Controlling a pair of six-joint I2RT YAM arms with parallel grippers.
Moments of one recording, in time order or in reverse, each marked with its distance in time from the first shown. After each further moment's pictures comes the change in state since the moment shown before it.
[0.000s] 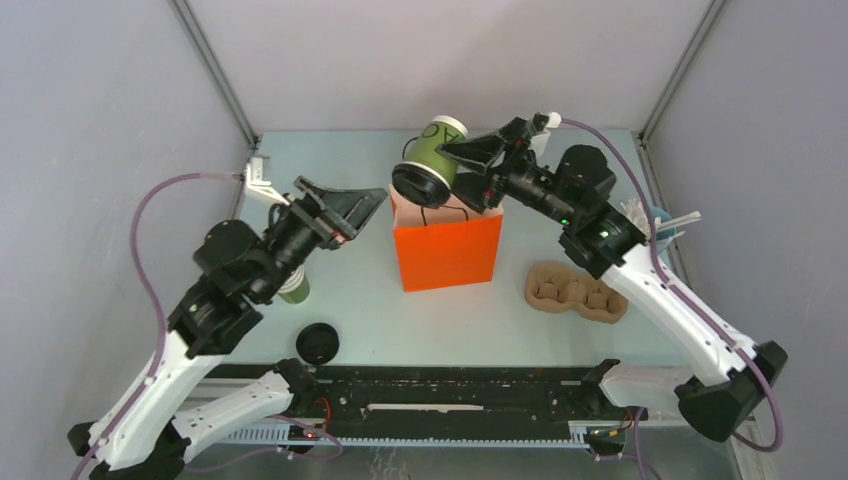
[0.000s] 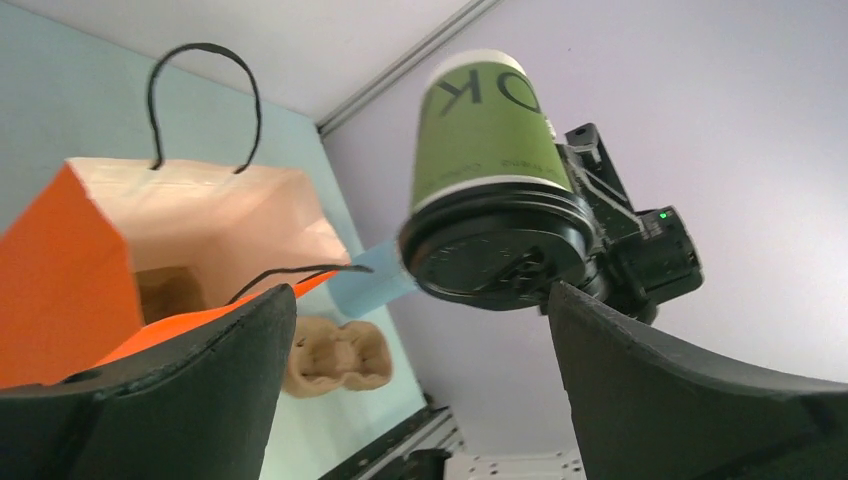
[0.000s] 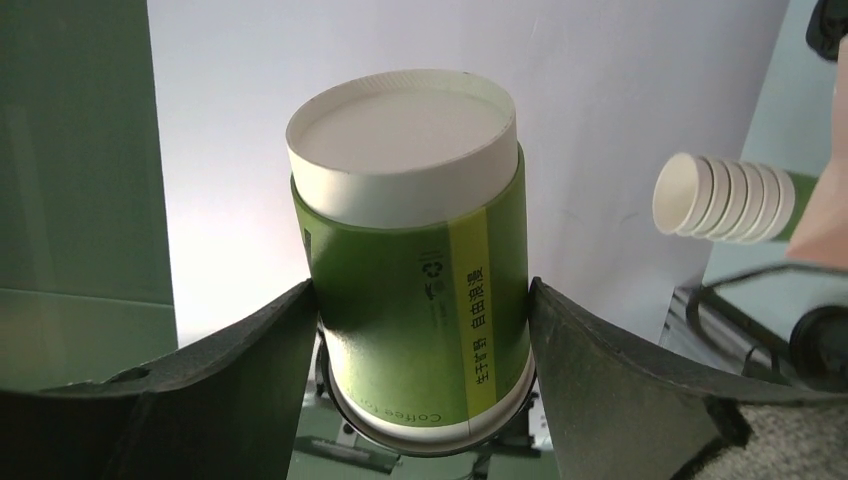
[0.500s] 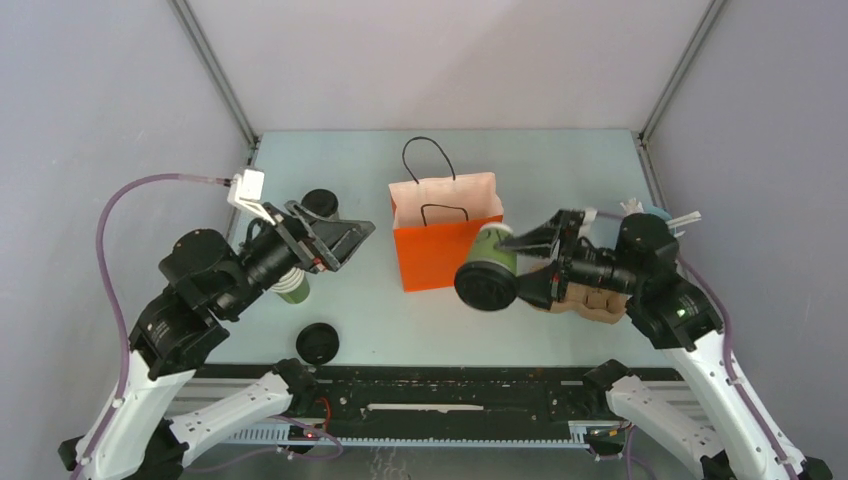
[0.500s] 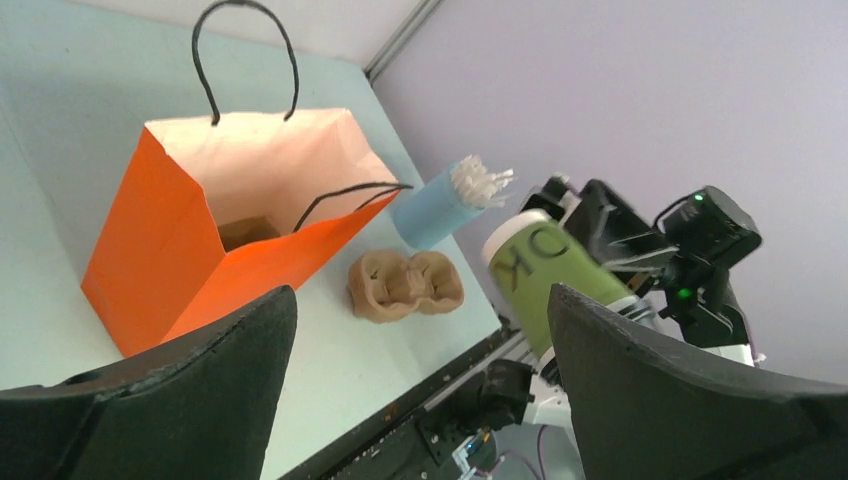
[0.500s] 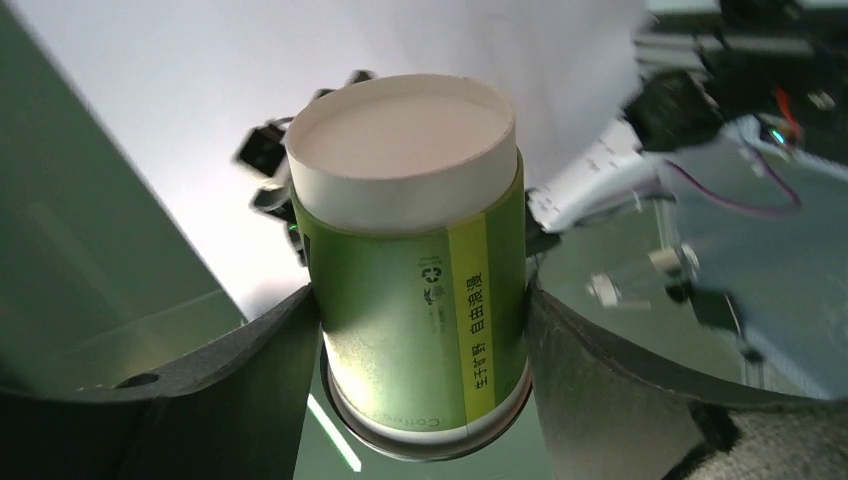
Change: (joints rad) left arm 0.001 -0.055 0.174 -0.351 0.080 0.237; right arm -0.178 -0.463 -0.221 -0.542 -0.369 0.220
